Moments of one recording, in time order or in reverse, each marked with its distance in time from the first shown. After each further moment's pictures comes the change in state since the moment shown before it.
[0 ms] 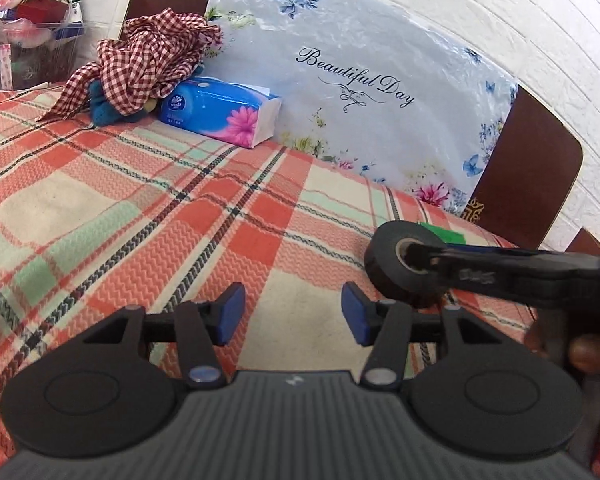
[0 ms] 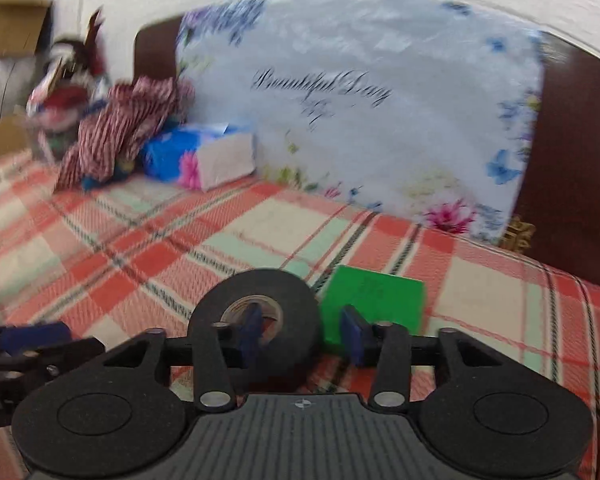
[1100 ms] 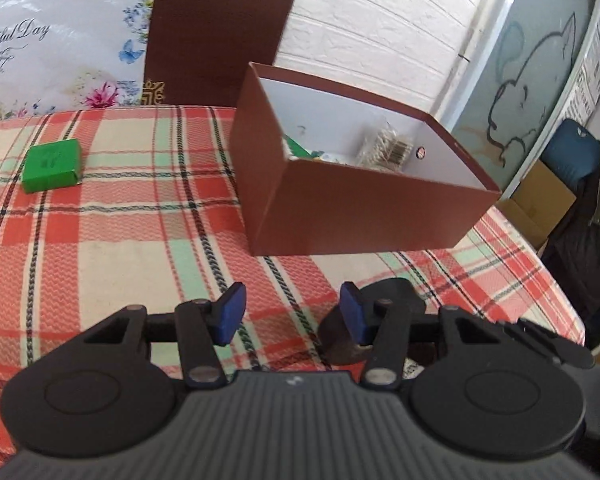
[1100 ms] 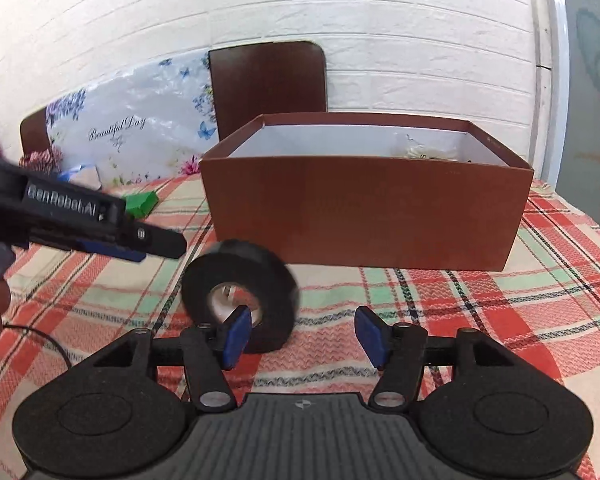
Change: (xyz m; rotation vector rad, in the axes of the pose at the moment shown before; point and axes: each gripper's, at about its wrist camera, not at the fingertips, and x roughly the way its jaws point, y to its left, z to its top) left arm -0.061 -0.253 -0.062 0.366 0.342 -0.458; right arm -0.291 -0.124 -0.189 0.394 -0.065 -0.329
